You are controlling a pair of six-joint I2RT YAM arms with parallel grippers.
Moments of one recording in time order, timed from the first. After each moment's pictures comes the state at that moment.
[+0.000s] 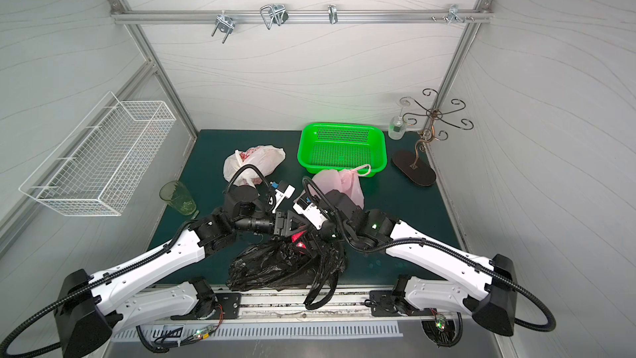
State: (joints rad) left arm -0.78 1.05 0.73 -0.10 0.67 -0.91; right arm 1.06 1.11 0.97 -0.57 -0.35 0.27
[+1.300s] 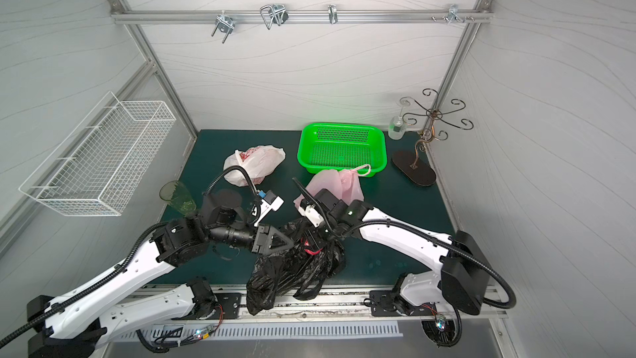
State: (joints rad) left arm -0.88 0.88 0.89 -0.63 0.63 -0.78; right arm 0.99 1.38 1.00 -0.68 -0.34 0.33
